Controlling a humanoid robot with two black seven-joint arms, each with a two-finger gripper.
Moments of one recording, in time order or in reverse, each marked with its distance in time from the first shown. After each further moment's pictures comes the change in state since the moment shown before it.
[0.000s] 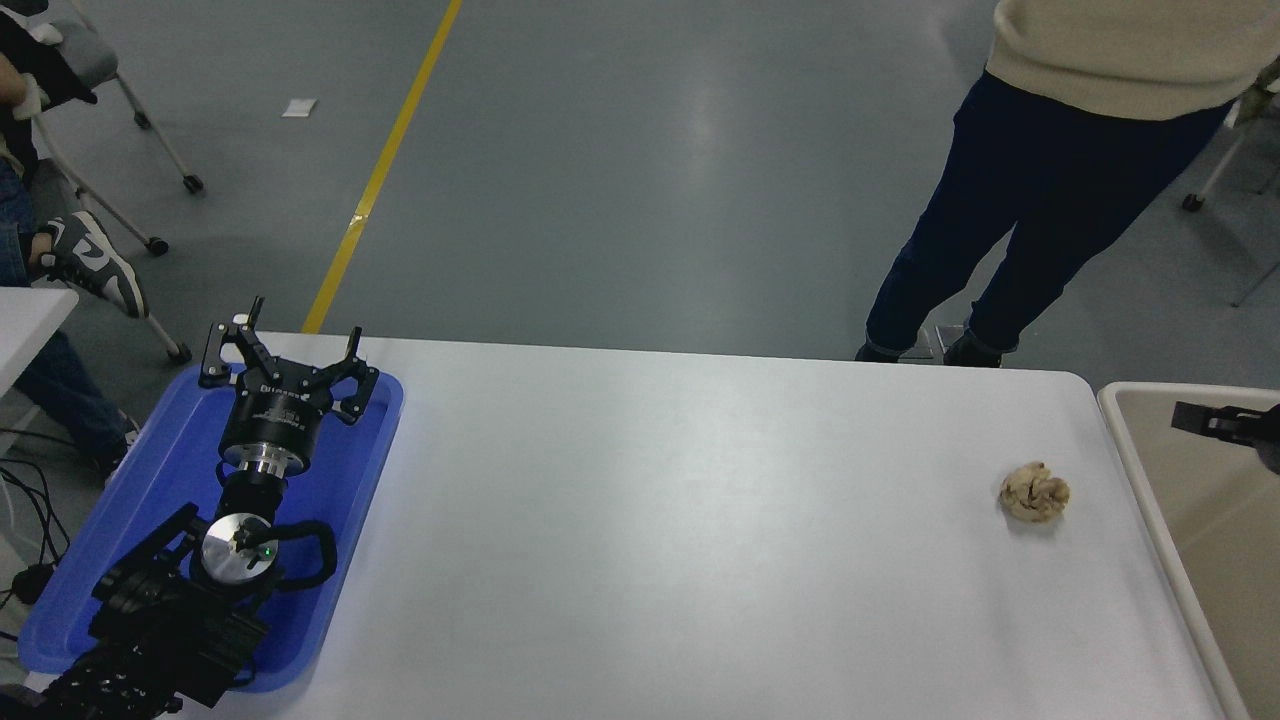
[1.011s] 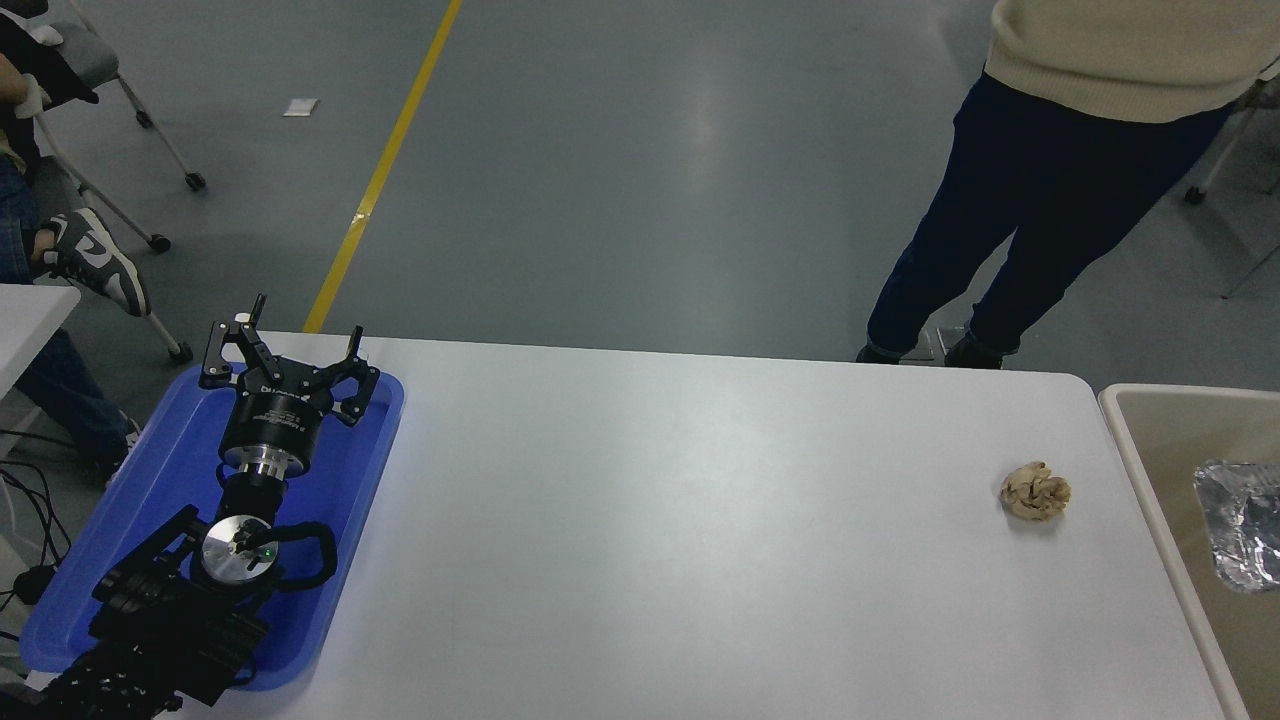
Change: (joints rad) left arm -0.001 0.000 0.000 0.000 0.000 0.000 0.001; right arm -0.214 -0.283 -0.320 -0.030 -0.144 -0.121 0.029
